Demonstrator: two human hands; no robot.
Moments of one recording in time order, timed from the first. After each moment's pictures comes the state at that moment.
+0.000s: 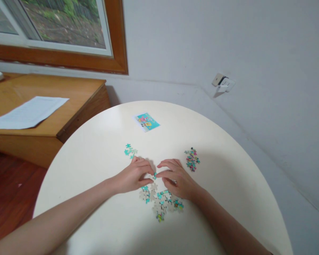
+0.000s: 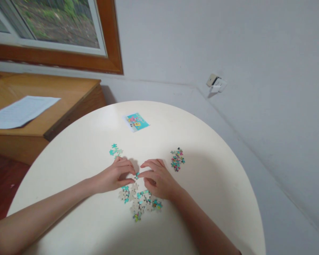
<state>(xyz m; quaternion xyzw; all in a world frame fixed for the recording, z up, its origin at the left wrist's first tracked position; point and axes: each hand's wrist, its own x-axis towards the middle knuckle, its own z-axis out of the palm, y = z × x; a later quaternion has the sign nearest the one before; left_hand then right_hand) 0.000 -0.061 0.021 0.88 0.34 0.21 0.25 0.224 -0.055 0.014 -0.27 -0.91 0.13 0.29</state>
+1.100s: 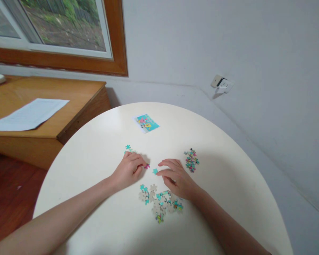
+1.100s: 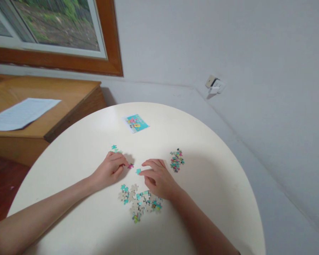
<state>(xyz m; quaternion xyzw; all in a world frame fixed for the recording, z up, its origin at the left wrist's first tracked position) -0.007 -0.055 0.020 0.85 0.43 0.29 0.13 0.225 -0.053 0.010 -0.28 -0.90 0.11 0.31</state>
